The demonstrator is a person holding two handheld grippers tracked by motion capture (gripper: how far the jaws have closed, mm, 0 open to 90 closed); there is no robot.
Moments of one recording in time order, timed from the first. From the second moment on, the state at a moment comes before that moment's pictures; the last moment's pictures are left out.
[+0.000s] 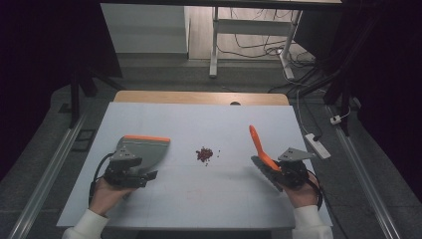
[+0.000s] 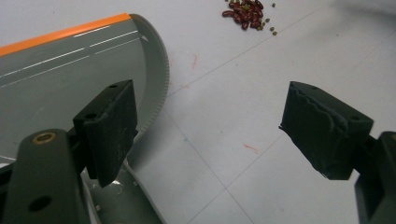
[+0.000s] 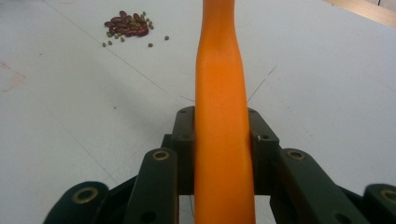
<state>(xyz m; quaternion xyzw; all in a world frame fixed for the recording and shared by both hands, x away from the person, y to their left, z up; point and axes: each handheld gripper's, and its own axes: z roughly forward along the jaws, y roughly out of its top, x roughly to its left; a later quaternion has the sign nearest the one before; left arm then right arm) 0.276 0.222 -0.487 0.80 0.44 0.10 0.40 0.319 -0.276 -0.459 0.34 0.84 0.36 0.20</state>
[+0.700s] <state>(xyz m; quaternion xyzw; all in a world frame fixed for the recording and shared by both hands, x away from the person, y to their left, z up) 0.271 0.220 -0.481 0.80 0.44 0.11 0.40 0.321 -0.278 -0.462 0.35 0.84 0.35 0.21</state>
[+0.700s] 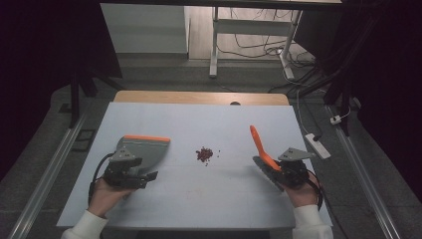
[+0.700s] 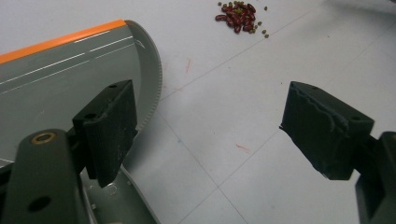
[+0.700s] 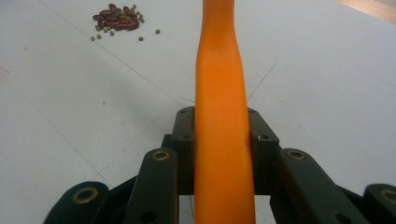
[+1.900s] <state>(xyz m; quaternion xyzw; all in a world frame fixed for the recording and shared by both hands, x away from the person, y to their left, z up) 0.283 0.220 -0.465 0.79 0.51 0.10 0.33 0.318 -0.274 -0.461 0.34 0.84 0.36 0.21</state>
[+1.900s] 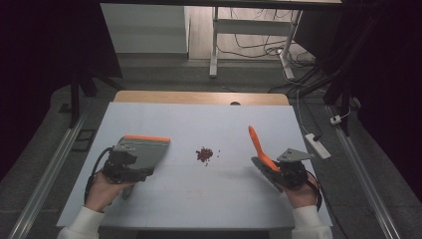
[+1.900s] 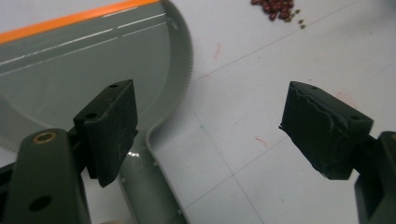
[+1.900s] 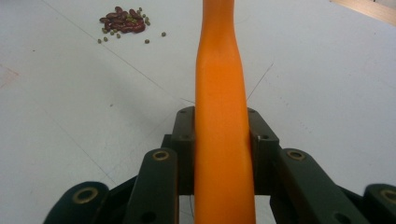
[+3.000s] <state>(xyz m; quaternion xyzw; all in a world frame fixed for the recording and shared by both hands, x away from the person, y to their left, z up) 0.291 0.243 -0.485 0.75 0.62 0.04 0.23 0.318 -0.275 -0.461 0.34 0.84 0.35 0.21</state>
